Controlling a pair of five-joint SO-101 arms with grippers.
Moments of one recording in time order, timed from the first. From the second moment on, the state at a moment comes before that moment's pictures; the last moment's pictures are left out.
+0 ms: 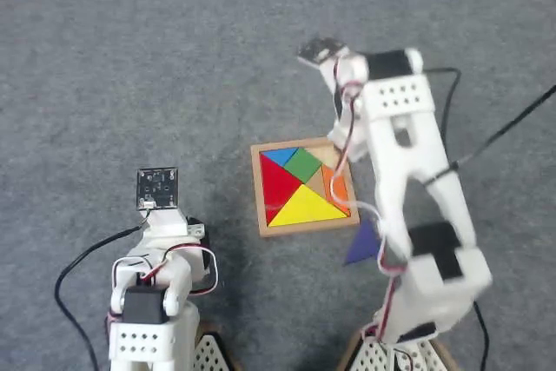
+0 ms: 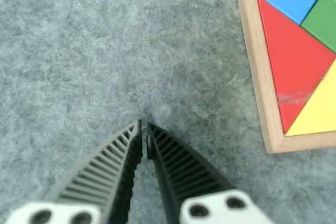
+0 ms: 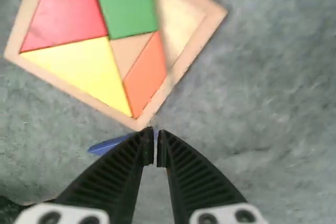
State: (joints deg) left arm -4.2 -103.1 97.1 72.2 11.1; right arm -16.5 7.4 -6.2 94.2 27.6
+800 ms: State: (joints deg) left arm -4.2 -103.1 97.1 72.2 11.1; right arm -12.4 -4.7 39.8 68.7 -8.9
